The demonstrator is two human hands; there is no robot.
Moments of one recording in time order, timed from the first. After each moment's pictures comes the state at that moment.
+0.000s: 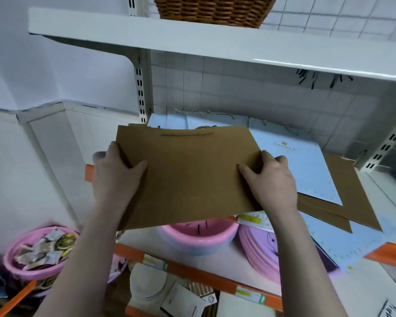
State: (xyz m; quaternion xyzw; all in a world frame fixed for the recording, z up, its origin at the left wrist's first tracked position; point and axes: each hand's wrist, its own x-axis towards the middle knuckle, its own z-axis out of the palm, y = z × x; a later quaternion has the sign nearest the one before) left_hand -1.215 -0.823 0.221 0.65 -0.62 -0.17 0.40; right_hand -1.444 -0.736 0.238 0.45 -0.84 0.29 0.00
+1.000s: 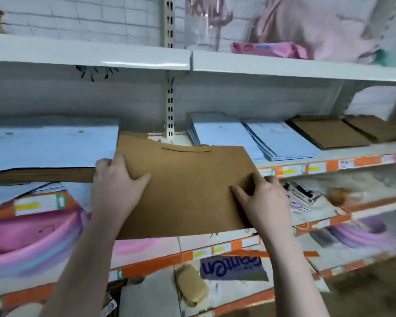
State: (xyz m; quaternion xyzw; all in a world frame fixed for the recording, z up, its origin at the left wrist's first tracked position) left_hand -1.533 -0.532 0.243 0.45 -0.81 -0.20 0.31; right_hand -1.681 -0.349 0.226 0.24 -0.93 0.25 0.11
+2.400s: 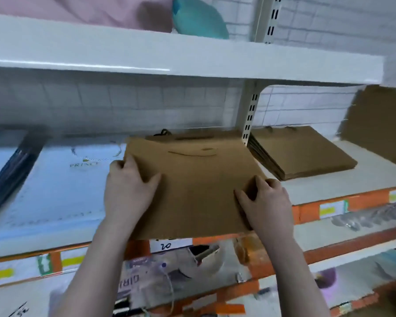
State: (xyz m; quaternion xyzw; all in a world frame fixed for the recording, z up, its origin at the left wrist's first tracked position) left_hand -2.187 -0.274 0.227 0.45 -0.82 -0.21 0.28; right_hand -2.321 -0.093 0.214 0.23 -0.94 0.22 0.09
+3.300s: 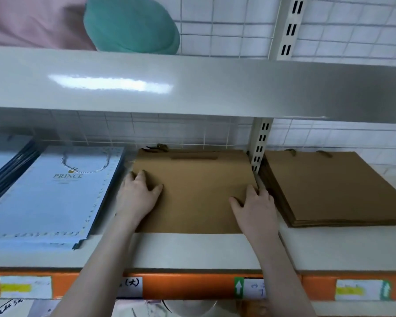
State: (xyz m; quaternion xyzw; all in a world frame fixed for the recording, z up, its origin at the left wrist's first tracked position) left_hand -2.300 -0.307 0.193 0.55 -0.79 -0.19 0.20; right_hand -2.463 -0.140 0.196 0.36 -0.91 0.17 0.00
